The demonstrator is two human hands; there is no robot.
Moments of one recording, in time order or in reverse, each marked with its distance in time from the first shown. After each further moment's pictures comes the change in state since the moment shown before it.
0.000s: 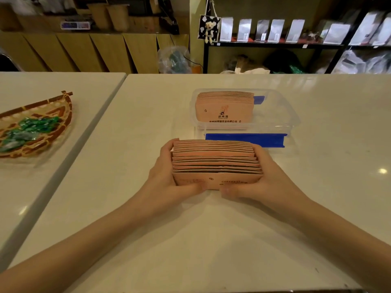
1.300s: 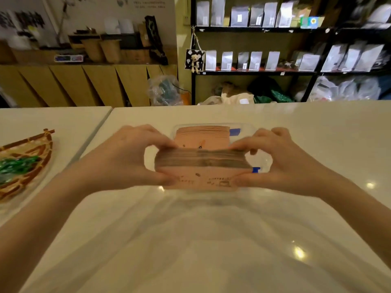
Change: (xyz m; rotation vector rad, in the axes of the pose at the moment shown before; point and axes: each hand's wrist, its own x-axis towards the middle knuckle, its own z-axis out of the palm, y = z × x) left_hand 0.052 0.102 -0.049 0.876 -0.150 0.332; right_hand 0.017 -0.070 -0.087 -0.714 -0.042 -0.396
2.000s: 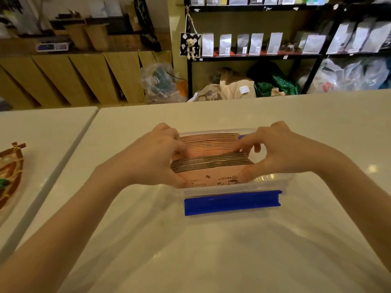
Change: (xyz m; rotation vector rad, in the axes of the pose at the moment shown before) left_hand 0.098 -0.045 0.035 0.178 -0.240 -0.090; right_hand 0.084 0.061 0.003 -0.134 -0.295 0.260
